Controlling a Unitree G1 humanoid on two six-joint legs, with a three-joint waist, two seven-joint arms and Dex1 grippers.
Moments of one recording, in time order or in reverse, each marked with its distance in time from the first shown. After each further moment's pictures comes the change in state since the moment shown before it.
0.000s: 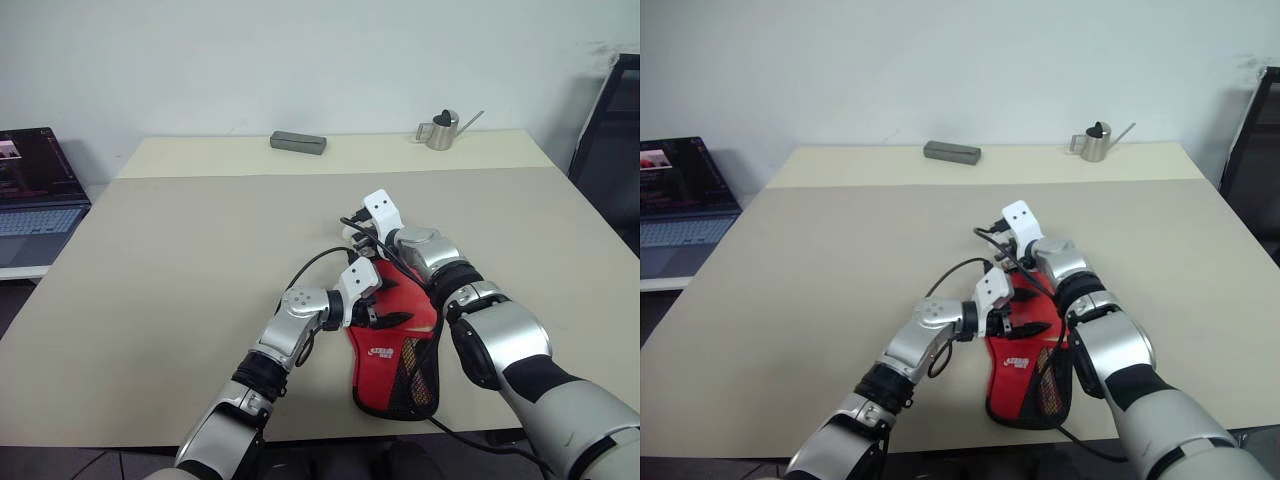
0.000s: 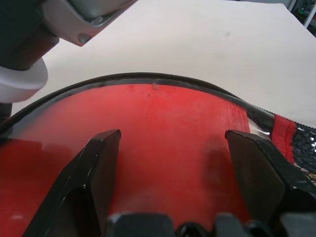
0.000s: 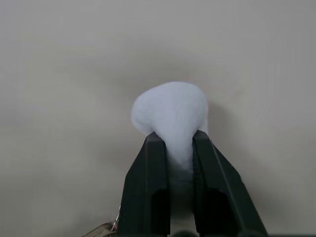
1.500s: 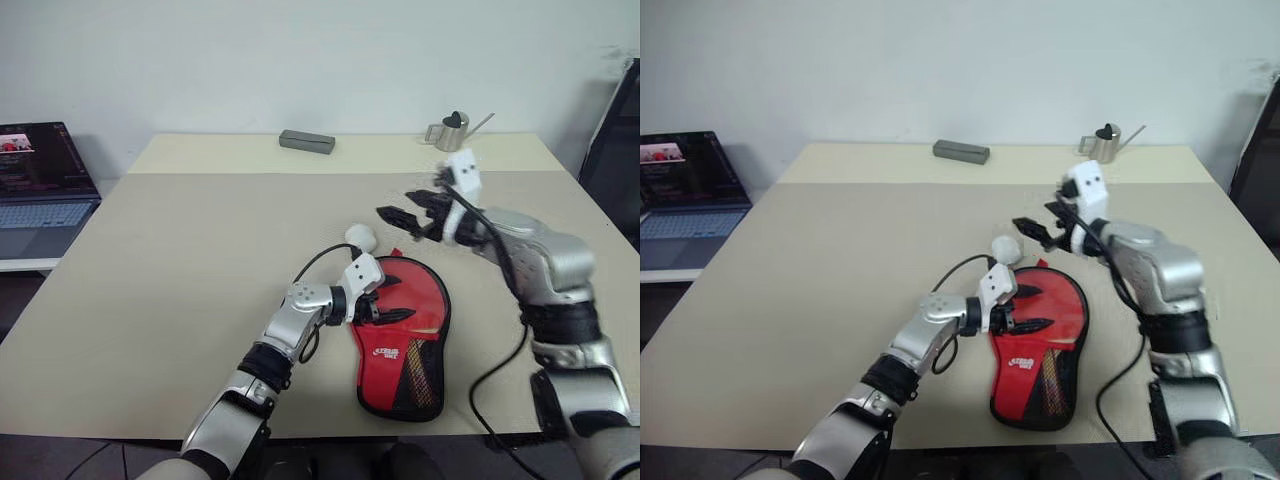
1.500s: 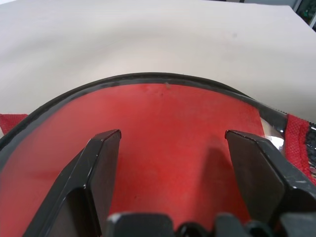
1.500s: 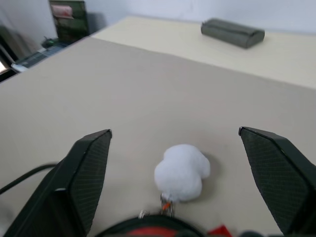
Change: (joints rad) left arm -0.056 -0.024 0.001 0.097 -0.011 -0.054 -0.012; right arm 0.326 -0.300 -0.021 -1.062 0.445 0.602 0.057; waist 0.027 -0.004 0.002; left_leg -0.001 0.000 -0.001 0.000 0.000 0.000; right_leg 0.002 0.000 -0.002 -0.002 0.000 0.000
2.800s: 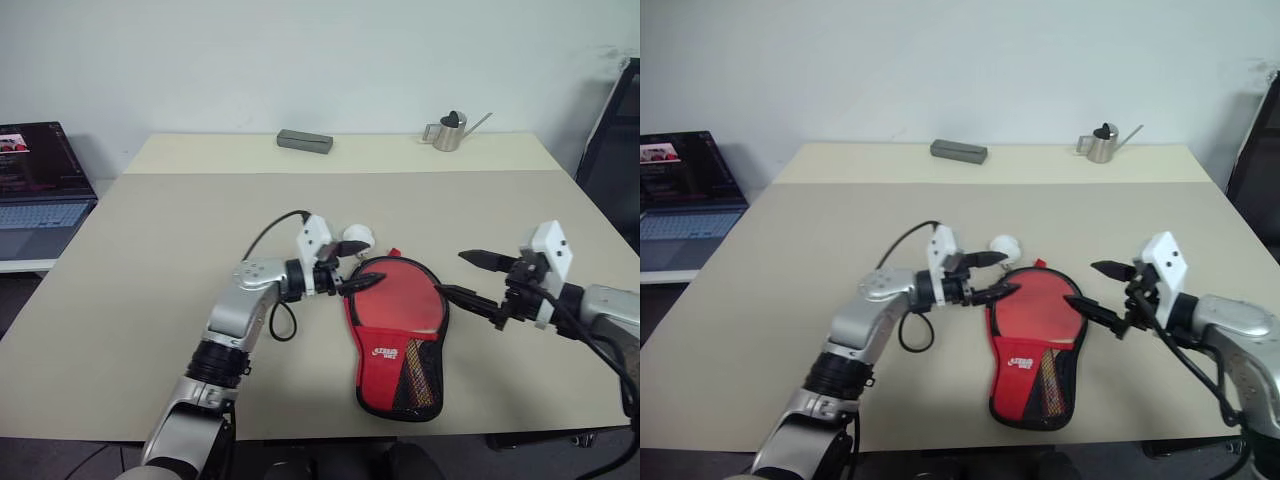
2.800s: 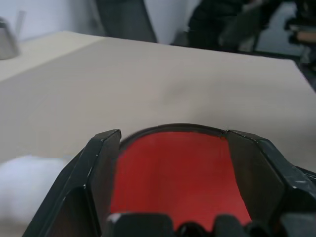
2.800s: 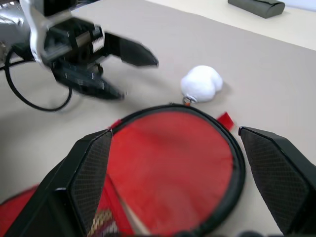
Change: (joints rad) left arm 0.043 0.171 0.119 -0.385 -0.171 0.264 -0.045; right arm 0.699 -0.369 -0.360 -0.670 0.217 0.009 0.316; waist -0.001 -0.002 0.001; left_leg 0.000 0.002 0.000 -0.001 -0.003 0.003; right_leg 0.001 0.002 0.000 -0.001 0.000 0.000
